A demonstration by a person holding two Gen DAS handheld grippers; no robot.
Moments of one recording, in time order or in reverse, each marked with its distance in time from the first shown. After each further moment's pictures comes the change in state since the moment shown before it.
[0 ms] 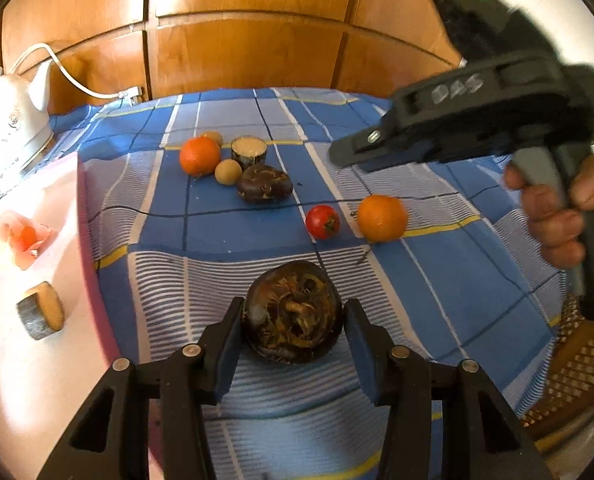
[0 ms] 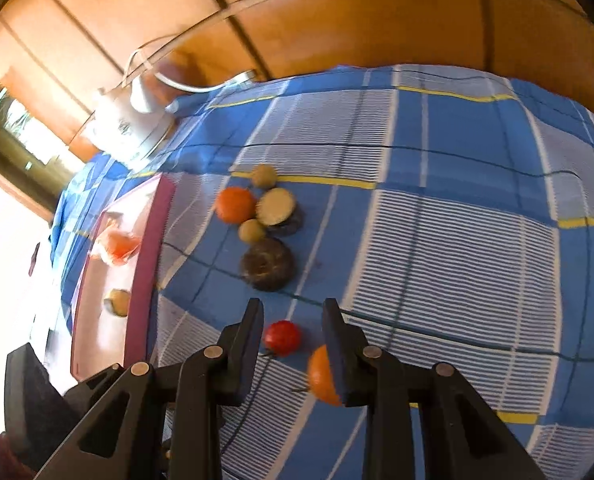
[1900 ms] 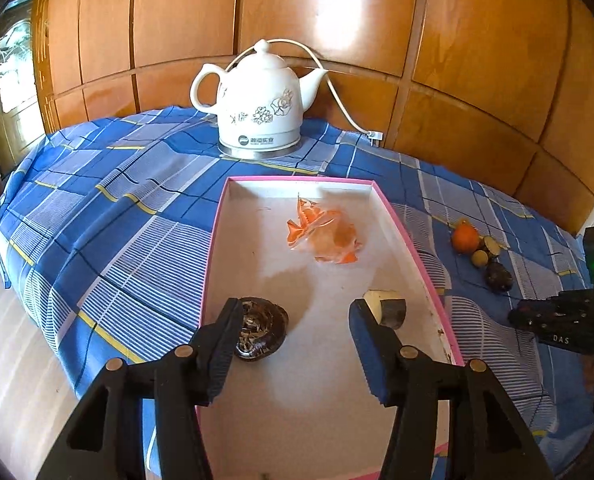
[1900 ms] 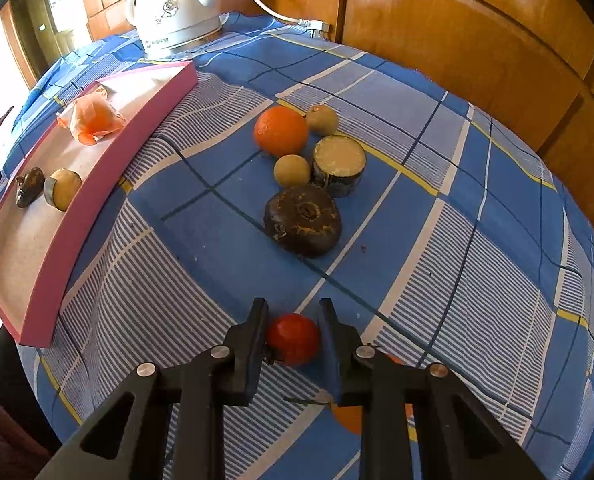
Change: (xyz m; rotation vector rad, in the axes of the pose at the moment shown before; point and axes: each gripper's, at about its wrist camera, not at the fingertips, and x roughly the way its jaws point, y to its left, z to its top) left arm -0.116 0.160 -0.038 -0.399 -0.160 0.435; right arm 0.057 0.051 -0.031 -0.410 0.085 -0.243
